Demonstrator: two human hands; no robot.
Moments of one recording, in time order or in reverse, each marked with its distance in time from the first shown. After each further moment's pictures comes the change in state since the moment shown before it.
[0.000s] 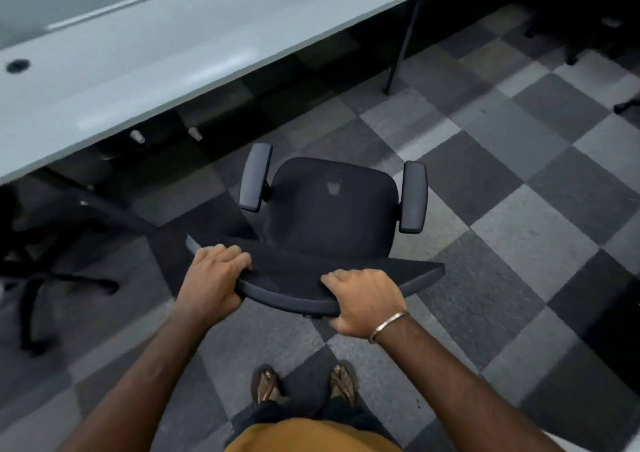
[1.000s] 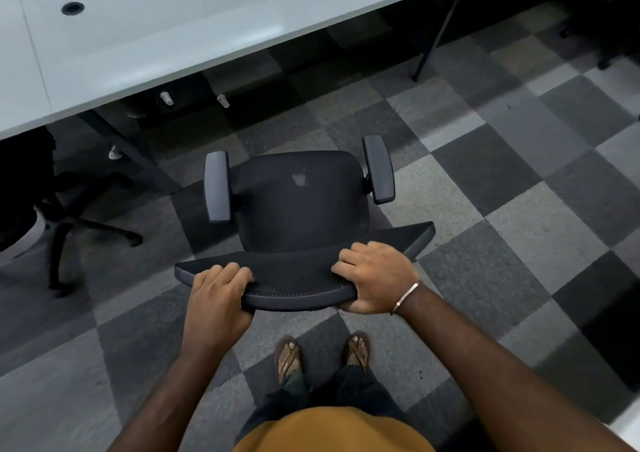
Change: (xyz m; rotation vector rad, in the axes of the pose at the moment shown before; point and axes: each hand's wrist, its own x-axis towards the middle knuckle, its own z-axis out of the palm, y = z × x) left_hand -0.182 0.008 0.008 -0.095 0.112 -0.286; right_hand -0.013 -0.082 0.015 -0.077 0.084 -0.332
